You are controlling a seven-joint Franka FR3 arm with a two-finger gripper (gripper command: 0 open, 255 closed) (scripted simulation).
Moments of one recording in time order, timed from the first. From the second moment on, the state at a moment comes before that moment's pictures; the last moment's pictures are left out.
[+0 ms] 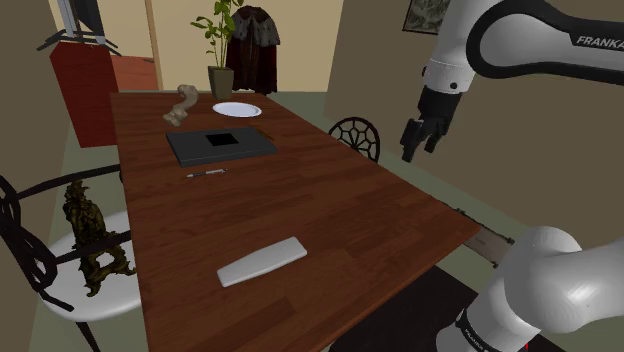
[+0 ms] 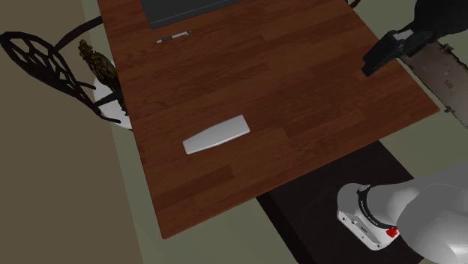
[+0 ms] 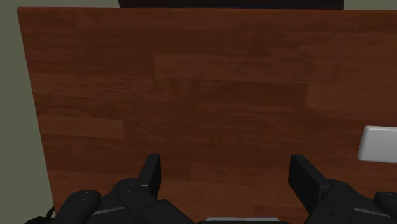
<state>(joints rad) 0.00 -0.78 0.02 -2.35 -0.10 1.58 0.16</state>
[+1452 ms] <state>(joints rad) 0.27 -0.23 0.05 -2.24 -0.05 2.02 -0.38</state>
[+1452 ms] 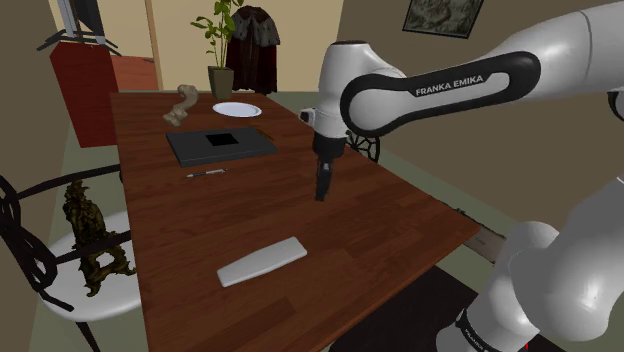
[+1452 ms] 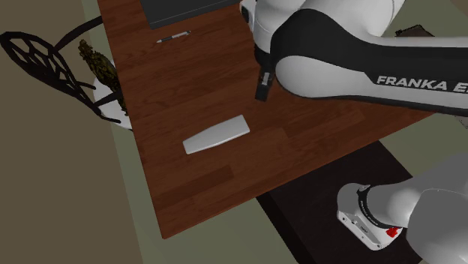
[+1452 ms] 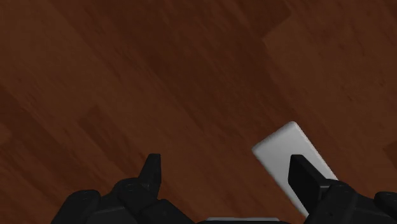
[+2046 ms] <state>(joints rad) 0.37 -0.03 0.12 -2.16 -0.03 2.14 -0.61</state>
